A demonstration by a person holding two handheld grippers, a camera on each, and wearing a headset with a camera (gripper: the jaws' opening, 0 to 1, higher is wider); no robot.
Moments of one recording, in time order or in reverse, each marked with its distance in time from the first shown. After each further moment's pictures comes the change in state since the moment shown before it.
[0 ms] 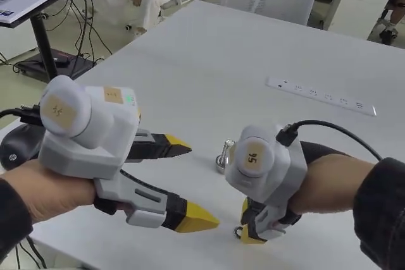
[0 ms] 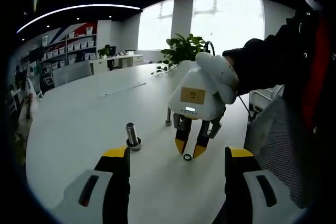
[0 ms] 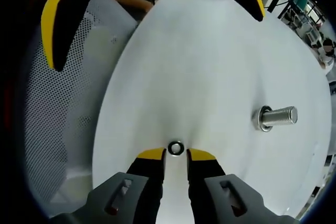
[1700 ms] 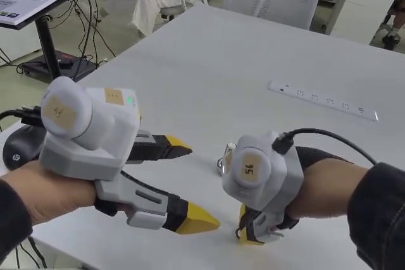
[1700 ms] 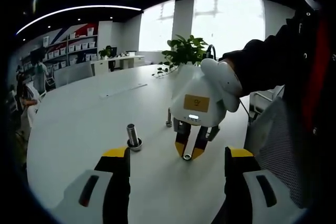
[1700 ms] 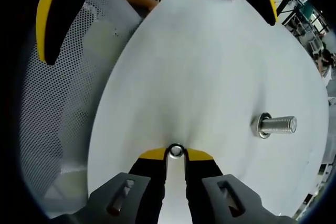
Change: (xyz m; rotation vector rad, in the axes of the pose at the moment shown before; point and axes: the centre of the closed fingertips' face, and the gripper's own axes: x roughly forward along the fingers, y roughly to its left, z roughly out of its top) left arm -0.004 0.000 0.002 -0.001 -0.009 0.009; right arm 0.002 -0.002 0.003 -0.061 0.015 -0.025
